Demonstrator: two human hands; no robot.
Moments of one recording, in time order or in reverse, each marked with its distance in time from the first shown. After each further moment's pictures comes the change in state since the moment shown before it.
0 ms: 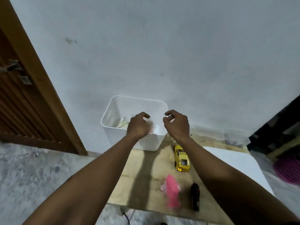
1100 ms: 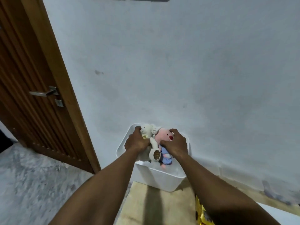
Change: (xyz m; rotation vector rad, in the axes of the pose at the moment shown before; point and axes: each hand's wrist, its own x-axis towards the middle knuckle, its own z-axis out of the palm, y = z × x) left_hand 0.089 -0.025 -0.053 0.103 0.166 -0.180; right_hand 0.089 -0.035 0.077 0.106 -0.280 0.057
